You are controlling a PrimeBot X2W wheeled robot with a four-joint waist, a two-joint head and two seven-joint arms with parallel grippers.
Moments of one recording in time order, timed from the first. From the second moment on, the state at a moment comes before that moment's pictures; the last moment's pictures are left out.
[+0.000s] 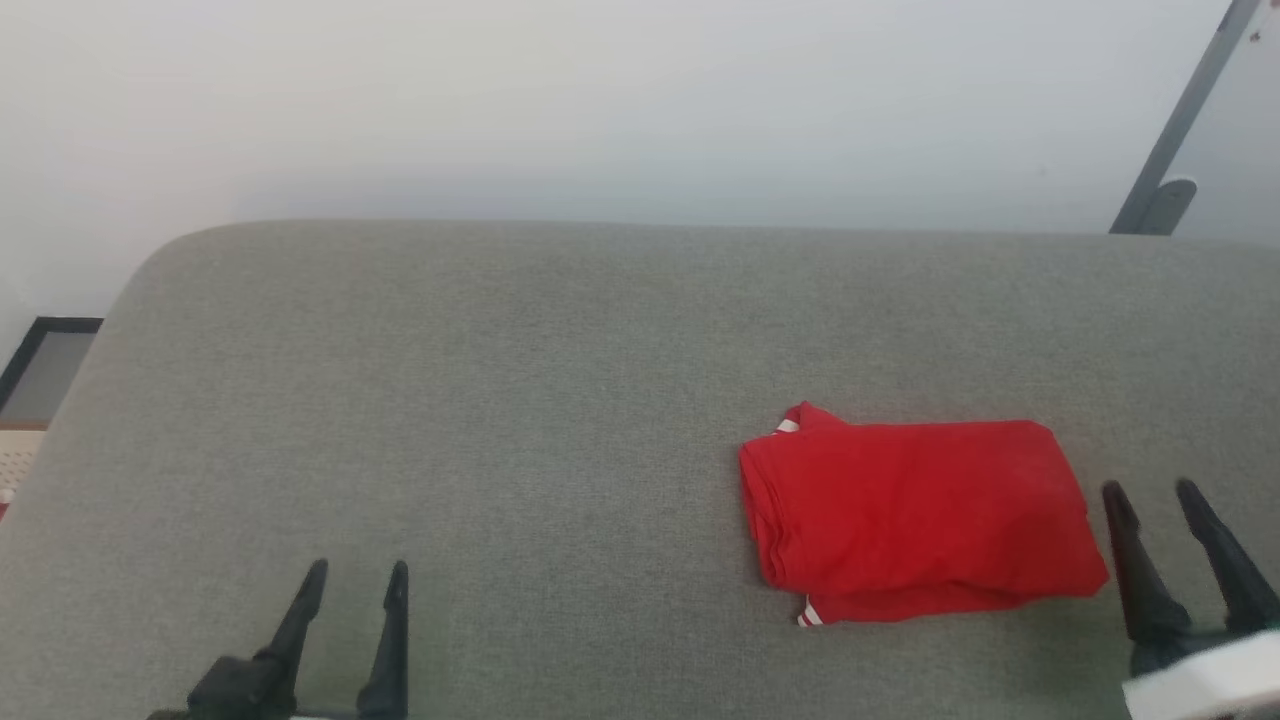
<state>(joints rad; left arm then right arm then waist) 0.11 0.09 0.06 0.13 -0.15 -0.13 -0.26 0.04 -0.38 0.05 0.14 0.59 0.13 -0.26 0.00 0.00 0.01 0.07</state>
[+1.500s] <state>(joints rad) -0.12 0.05 -0.06 0.09 -0.15 -0.13 -0.26 -0.43 -0.76 0.26 0.26 0.89 0.13 0.77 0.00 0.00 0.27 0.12</state>
